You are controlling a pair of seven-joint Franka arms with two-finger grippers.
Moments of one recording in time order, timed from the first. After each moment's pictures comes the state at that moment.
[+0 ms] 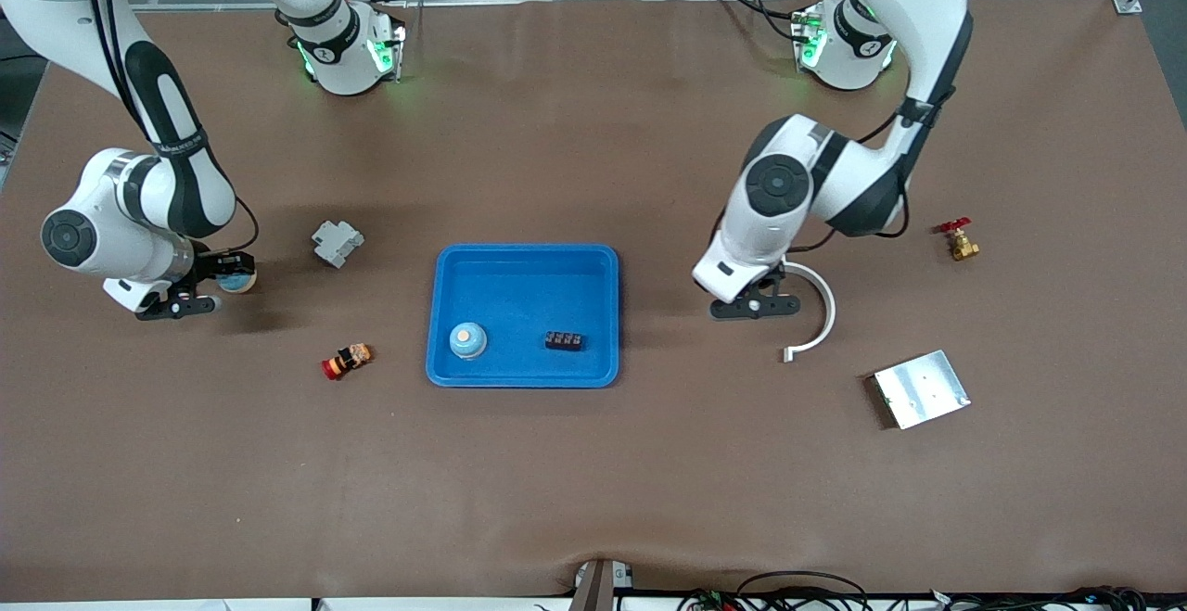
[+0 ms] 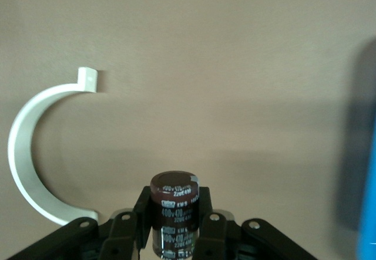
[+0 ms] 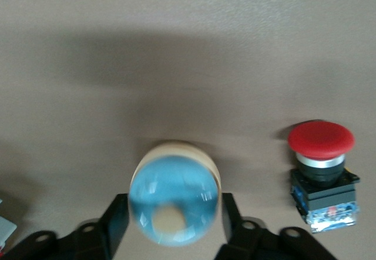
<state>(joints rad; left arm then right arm) -0.38 0.41 -0.14 -1.94 0.13 2.34 -0.58 -0.02 0.39 -0.24 -2.18 -0.02 2.35 -0.37</state>
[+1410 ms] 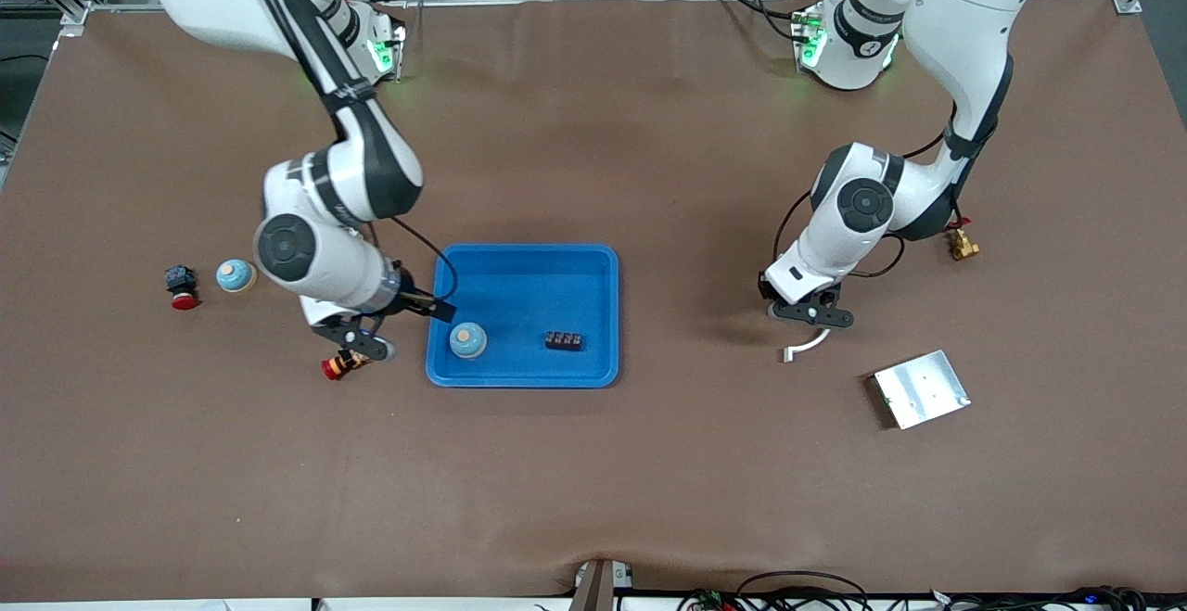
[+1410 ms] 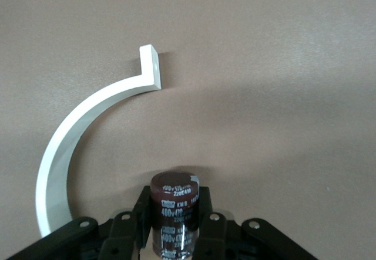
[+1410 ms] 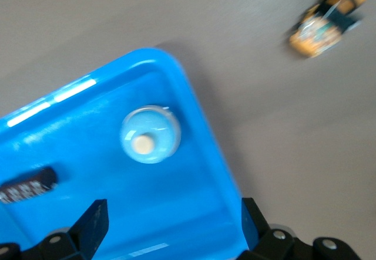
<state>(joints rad) -0.20 0.46 -0.14 -2.19 0.13 2.73 -0.26 0.35 0.46 0.04 -1.81 0.19 2.24 0.73</state>
